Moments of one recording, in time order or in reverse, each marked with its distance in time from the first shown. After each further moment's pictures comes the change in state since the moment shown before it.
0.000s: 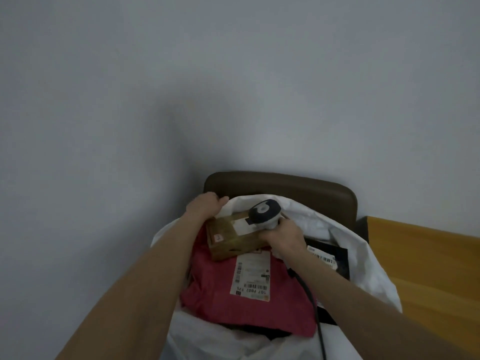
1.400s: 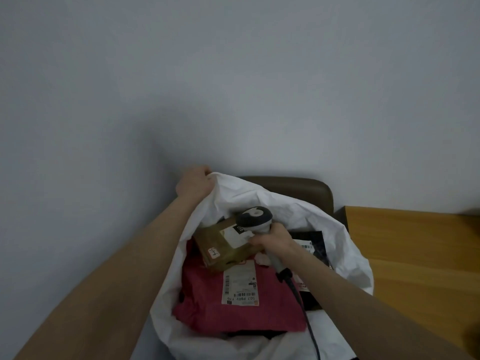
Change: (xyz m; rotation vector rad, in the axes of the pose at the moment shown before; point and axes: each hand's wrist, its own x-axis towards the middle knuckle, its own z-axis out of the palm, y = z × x) left_hand -0.019 0.054 -0.060 -0.094 0.369 0.117; right_hand -0.019 0.003 -0.013 0.367 -0.147 0.091
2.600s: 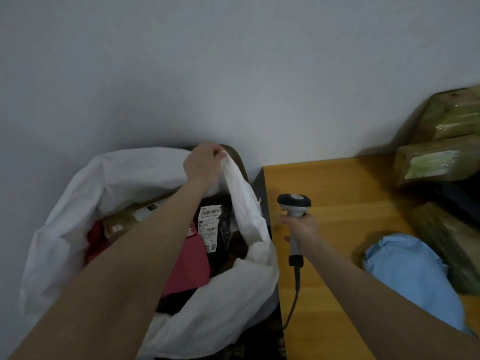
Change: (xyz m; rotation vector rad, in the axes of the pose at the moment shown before) left_hand -0.083 0.204 0.143 -0.056 0.043 0.291; right_hand -0.068 0.157 -0.202 0.417 0.538 0.281
